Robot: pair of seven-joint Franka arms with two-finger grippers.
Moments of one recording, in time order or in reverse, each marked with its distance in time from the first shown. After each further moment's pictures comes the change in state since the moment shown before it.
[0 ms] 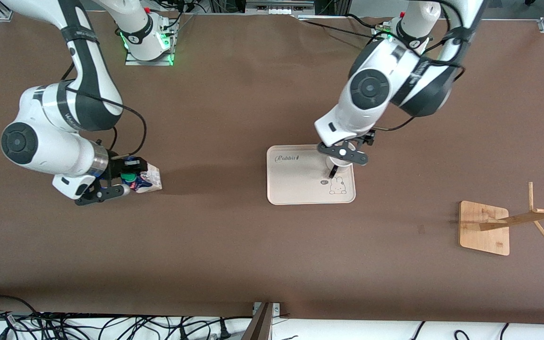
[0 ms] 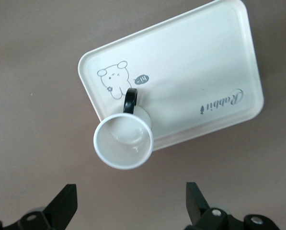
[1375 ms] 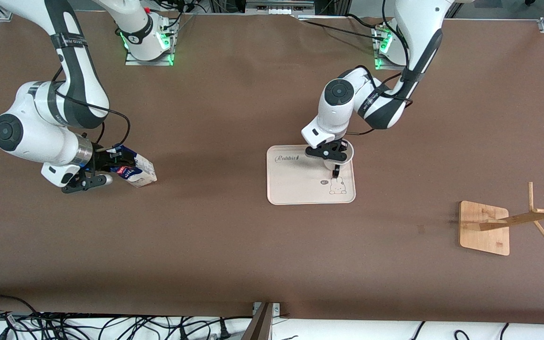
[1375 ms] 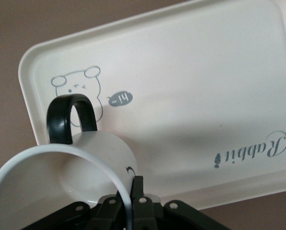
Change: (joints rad) left arm -0.032 0.076 0.010 -0.315 0.185 0.576 -0.316; right arm 0.001 -0.069 -0.080 -0.223 0.046 0.163 -0.124
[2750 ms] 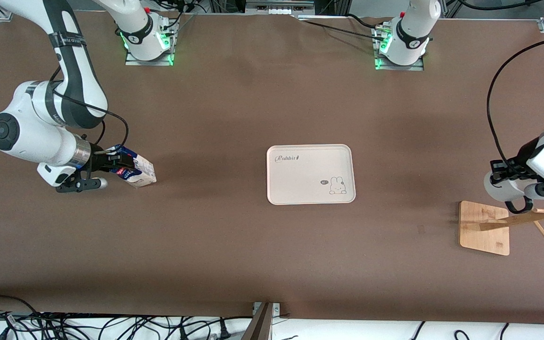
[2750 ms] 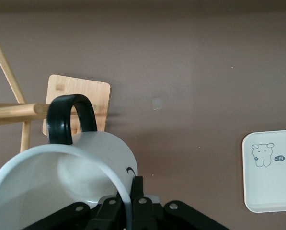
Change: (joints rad) left arm 0.630 -0.144 0.012 0.529 -0.209 -0.638 0.681; right arm 0.002 0.000 -0.001 0.030 0.006 0.000 0.112
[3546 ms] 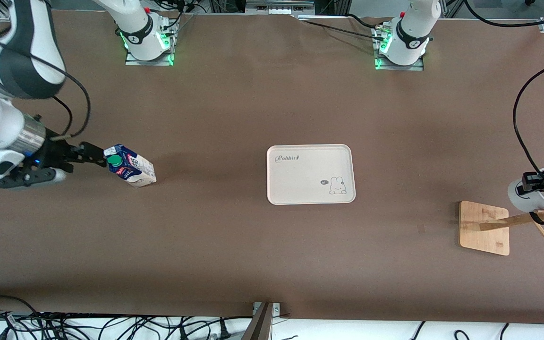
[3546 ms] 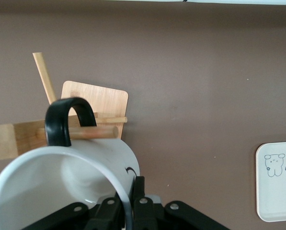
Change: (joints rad) left arm 0.108 0.099 0.001 0.105 -0.061 -0.007 0.094; right arm -0.001 -0.115 -0.024 0.232 -0.065 -0.251 0.000
